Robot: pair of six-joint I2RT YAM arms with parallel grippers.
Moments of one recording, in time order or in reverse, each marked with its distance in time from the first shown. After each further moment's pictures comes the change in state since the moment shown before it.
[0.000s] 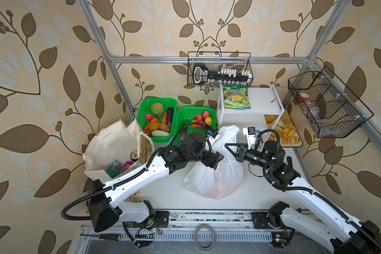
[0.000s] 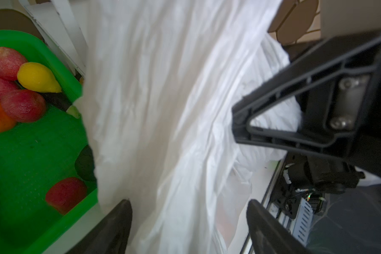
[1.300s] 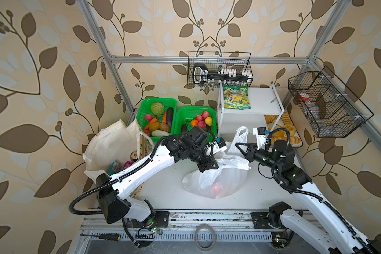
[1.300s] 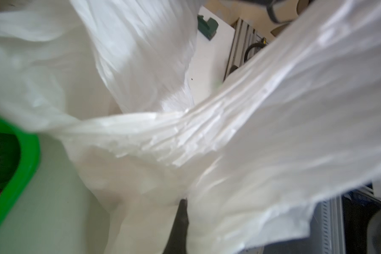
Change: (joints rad) left arm 0.079 0.155 0.248 -0.481 0.494 0.315; right arm -0.148 -0.085 0.055 -0.219 -0.036 -0.207
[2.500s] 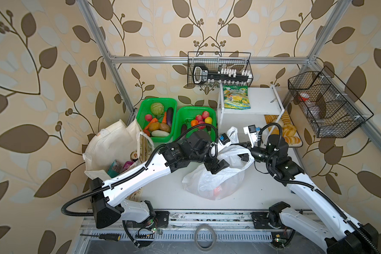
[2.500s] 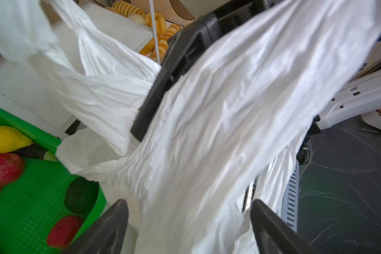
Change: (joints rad) left arm -0.148 -0.121 -0.100 0.363 -0.392 -0.059; right arm -0.002 0.119 0.011 0.080 -0.222 0.066
